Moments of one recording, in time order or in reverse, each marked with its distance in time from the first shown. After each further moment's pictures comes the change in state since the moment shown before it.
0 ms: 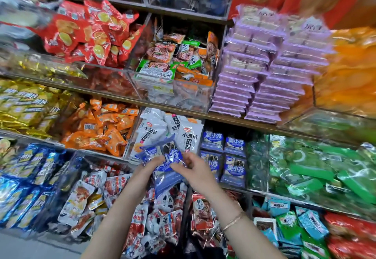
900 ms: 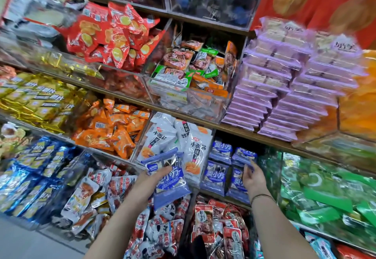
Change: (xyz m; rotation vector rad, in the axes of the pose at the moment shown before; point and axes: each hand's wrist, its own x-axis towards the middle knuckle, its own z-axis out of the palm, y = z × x) left_hand 0.012 -0.010 -0.006 0.234 0.257 -0.086; right_hand 0.070 0.094 -0.120 1.203 0.799 0.523
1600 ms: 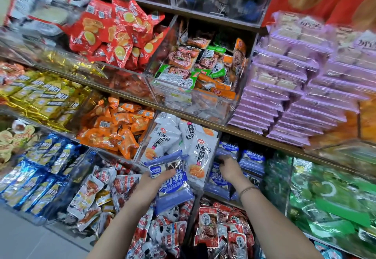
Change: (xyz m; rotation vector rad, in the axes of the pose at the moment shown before) left_hand -0.003 0.001 -0.002 -0.067 -0.013 -0.015; right_hand 0.020 0.050 0.045 -1.900 -0.491 -0.660
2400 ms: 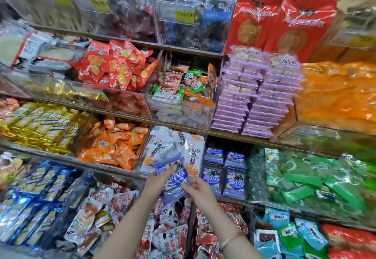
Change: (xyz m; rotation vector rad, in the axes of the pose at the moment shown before) left_hand -0.021 0.025 0.013 0.055 0.012 0.087; right_hand -0.166 -0.101 0.027 0.853 0.016 -0.008
